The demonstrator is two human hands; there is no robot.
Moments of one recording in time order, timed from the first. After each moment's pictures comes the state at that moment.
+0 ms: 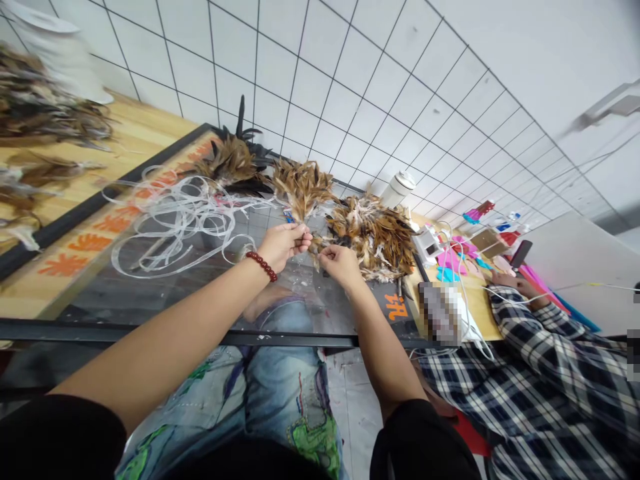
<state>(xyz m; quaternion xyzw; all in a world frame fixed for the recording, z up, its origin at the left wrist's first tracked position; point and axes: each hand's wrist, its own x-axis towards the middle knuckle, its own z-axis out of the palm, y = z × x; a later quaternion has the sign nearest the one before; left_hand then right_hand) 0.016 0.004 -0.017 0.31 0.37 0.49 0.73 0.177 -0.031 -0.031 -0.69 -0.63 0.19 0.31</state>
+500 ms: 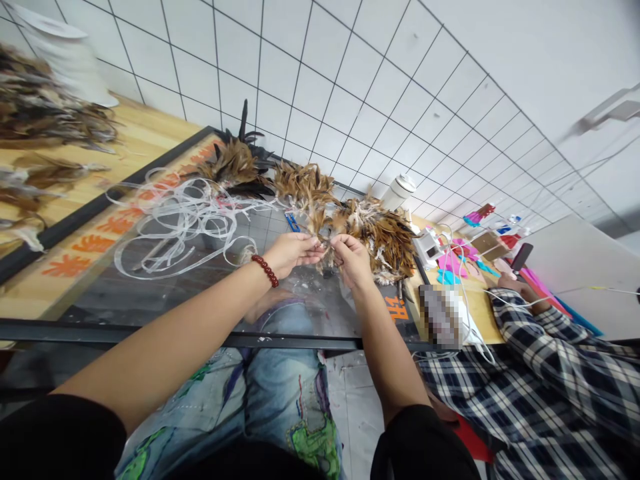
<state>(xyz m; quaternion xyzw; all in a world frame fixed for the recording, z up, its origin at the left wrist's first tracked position) 0.021 -0.005 -0.013 0.35 0.35 0.41 0.76 0.170 -0.033 -0.014 -0.50 -0.47 0.44 0.58</state>
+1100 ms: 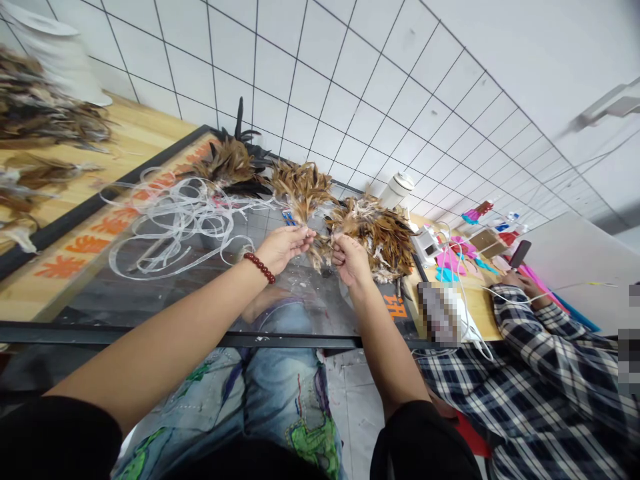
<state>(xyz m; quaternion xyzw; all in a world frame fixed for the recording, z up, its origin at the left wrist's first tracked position) 0.017 0.002 -0.017 0.32 0.34 0.48 0.74 0.170 -0.031 -0.010 -0.49 -0.37 0.53 0.59</state>
